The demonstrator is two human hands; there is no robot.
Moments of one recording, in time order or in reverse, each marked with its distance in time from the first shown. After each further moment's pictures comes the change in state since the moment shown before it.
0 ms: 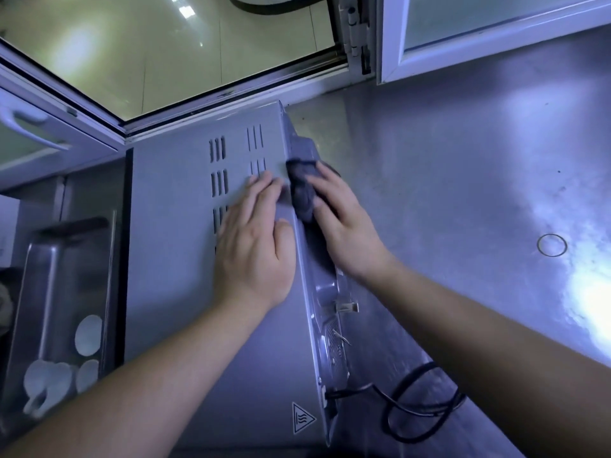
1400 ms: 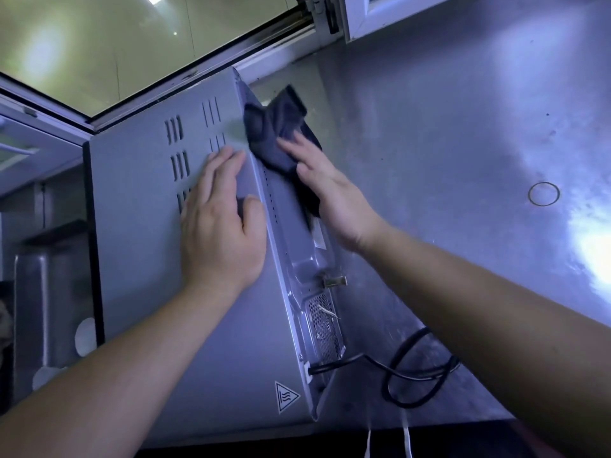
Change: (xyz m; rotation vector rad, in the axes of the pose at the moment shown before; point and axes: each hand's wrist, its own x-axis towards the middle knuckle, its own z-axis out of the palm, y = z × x) left_hand 0.000 0.006 -0.002 0.020 -0.026 -0.043; right_hand -0.003 0.013 -0.019 0.276 -0.114 0.148
